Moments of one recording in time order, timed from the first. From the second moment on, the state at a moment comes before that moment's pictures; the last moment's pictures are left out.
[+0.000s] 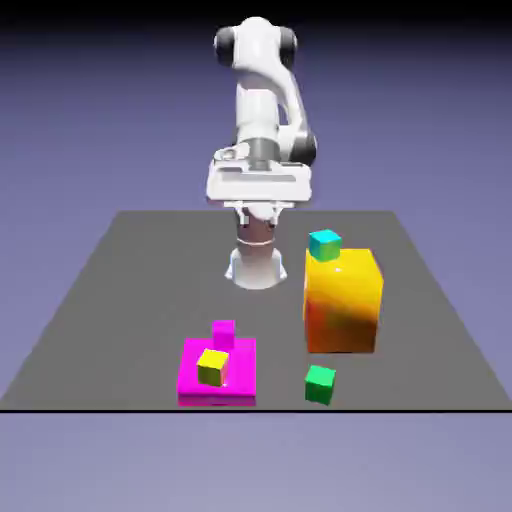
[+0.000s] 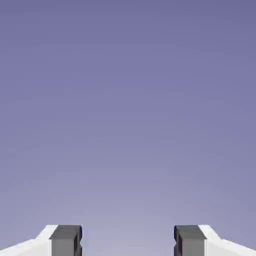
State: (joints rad) arm 0.02 -0.53 0.01 -2.78 -0.02 3.00 0.72
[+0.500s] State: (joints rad) arm 0.12 0.02 0.12 -2.36 -0.29 2.51 0.52
